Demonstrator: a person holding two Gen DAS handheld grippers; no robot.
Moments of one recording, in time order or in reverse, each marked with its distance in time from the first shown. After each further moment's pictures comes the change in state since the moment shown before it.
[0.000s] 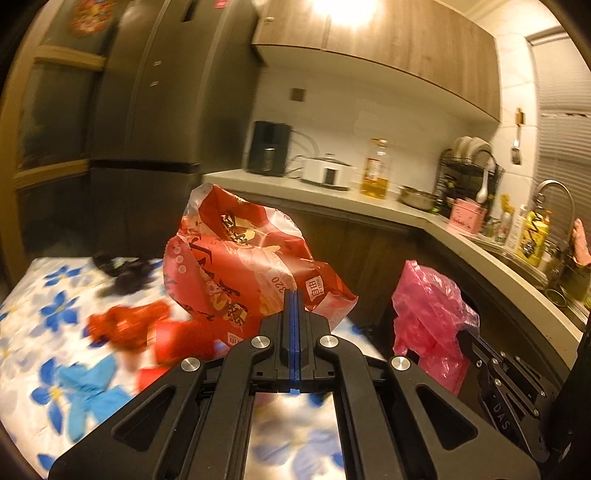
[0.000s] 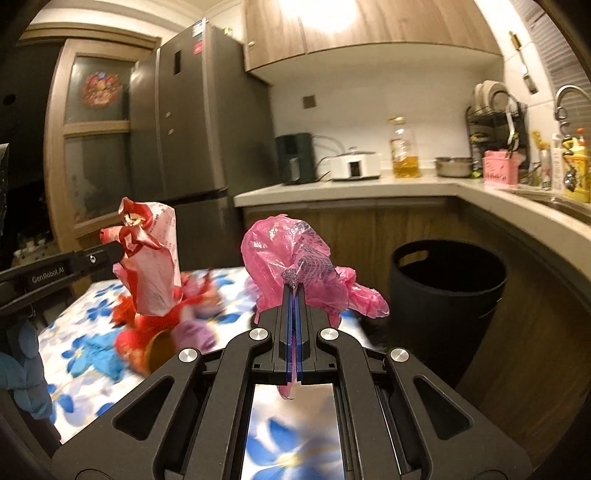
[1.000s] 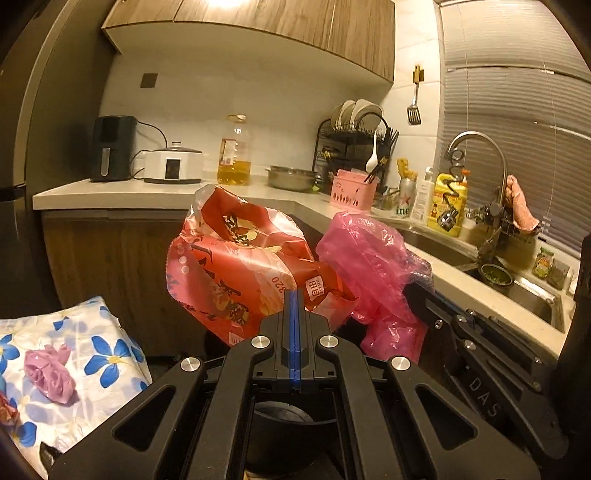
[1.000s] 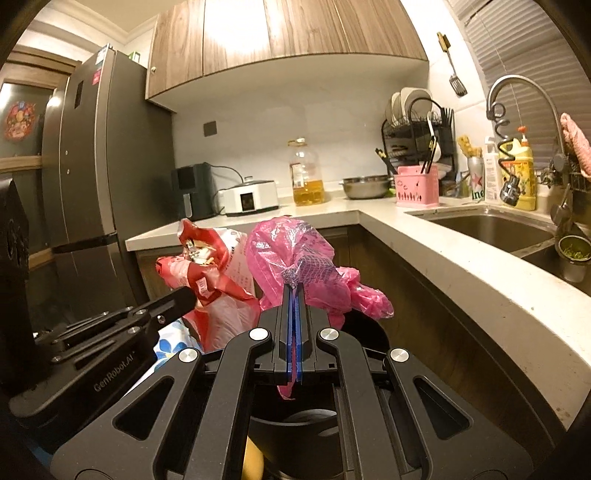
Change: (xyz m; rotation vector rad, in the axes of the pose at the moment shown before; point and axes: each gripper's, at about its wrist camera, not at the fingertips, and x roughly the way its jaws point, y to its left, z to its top) left arm 0.179 -0.206 0.008 0.161 0.033 -0.431; right arm 0.080 -0.187 0.058 0.074 -0.068 -0.265
